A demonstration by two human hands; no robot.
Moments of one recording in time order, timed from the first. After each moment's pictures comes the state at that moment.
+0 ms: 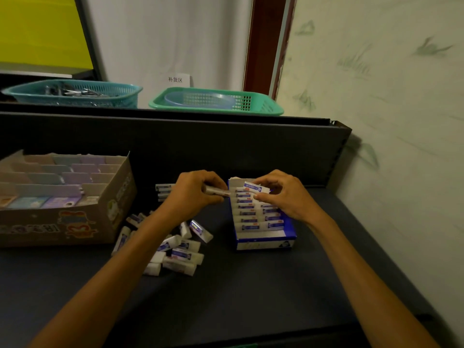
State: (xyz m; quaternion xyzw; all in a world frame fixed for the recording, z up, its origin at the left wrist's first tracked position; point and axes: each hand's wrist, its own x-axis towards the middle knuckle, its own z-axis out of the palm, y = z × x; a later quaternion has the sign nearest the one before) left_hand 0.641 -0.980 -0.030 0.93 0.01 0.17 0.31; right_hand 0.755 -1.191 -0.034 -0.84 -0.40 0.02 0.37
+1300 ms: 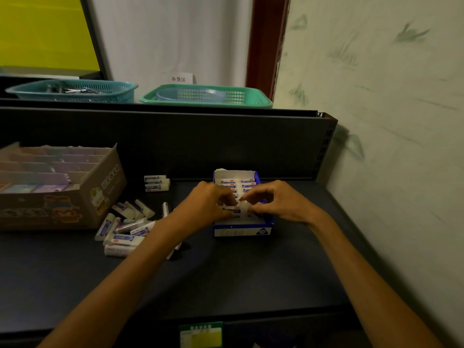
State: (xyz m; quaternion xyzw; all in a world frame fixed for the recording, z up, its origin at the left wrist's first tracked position) left_hand 0.649 -1.043 -0.052 0.98 -0.03 0.08 0.18; right_hand 0.753 -1.234 -0.042 -0.80 -0.47 0.16 0.35
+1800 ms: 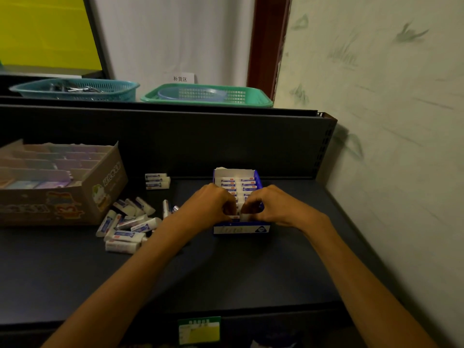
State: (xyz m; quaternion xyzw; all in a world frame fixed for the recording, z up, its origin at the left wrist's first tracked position) left_hand 0.654 -1.051 -0.054 0.99 -0.03 0.02 0.13; right_hand 0.743 -1.224 -0.043 -0.85 -0.48 0.13 0.16
